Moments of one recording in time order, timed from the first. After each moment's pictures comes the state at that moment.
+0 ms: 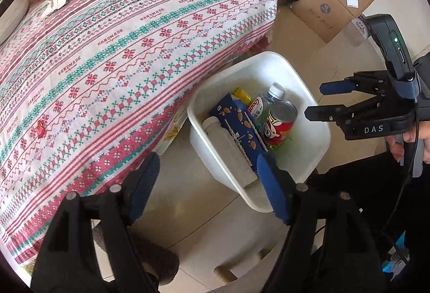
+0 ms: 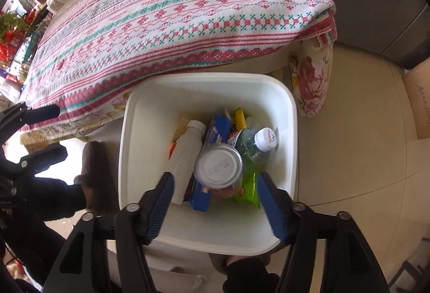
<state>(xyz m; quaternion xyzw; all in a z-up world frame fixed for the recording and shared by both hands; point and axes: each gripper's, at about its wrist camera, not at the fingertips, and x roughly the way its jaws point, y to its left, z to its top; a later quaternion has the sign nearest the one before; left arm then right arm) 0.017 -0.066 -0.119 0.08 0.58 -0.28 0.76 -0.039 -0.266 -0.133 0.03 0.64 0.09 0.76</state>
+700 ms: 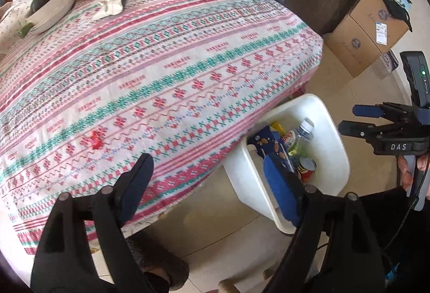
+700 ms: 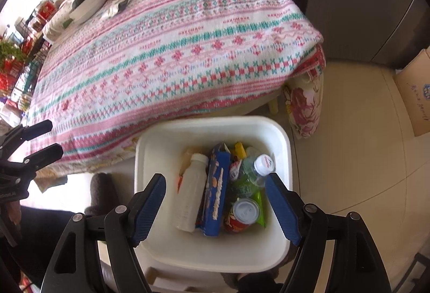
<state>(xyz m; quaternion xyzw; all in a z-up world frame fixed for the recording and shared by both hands) 0.059 -0.015 -0.093 0.05 0.55 -0.19 0.81 -0.013 -0.265 -0.096 0.07 0.60 0.07 0.79</state>
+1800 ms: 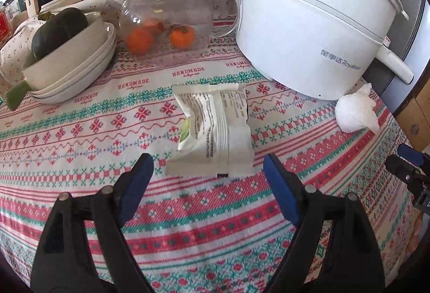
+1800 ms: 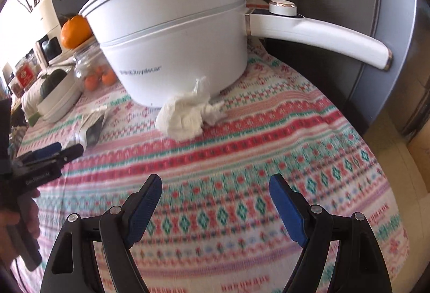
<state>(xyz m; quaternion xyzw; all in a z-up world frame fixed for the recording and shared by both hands) 0.333 0.047 -0.160 0.00 0.45 -0.09 0.89 0.240 -0.183 -0.109 0.08 0.43 0.02 0.90</state>
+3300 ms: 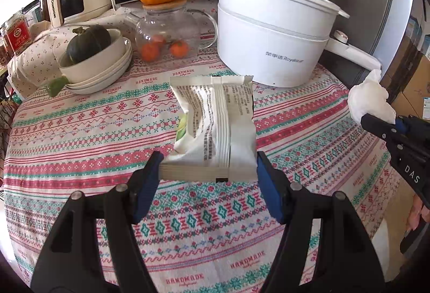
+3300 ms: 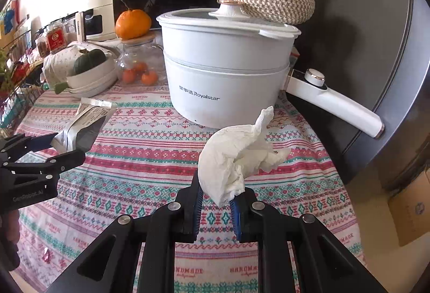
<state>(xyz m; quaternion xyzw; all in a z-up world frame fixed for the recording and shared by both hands) 0.177 0.056 -0.072 0.01 0.42 -0.09 0.90 0.194 -0.133 -0.050 -0.05 0.38 0.06 0.92</state>
